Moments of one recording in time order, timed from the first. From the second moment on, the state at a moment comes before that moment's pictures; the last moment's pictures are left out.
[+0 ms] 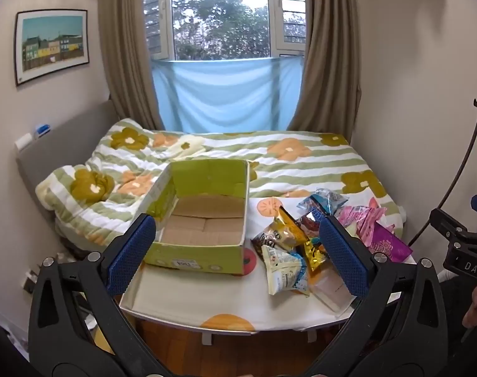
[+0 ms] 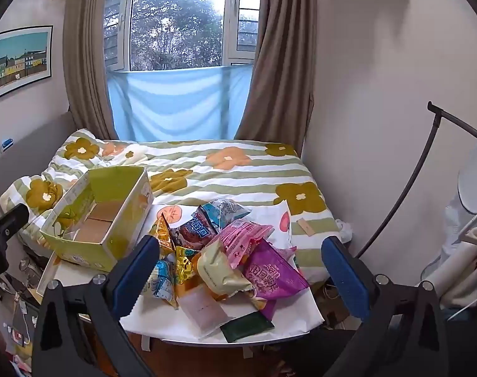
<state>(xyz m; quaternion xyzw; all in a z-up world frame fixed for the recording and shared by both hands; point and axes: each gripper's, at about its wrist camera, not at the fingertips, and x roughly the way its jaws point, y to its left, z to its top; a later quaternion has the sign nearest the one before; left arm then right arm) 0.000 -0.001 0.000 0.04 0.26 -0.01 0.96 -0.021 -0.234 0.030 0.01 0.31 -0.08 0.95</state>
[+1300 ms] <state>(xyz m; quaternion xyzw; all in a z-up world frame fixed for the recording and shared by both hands) 0.005 -0.006 0.002 0.02 0.27 -0.02 0.96 -0.017 -0.231 0.029 0.01 0.32 -0.07 0.95</state>
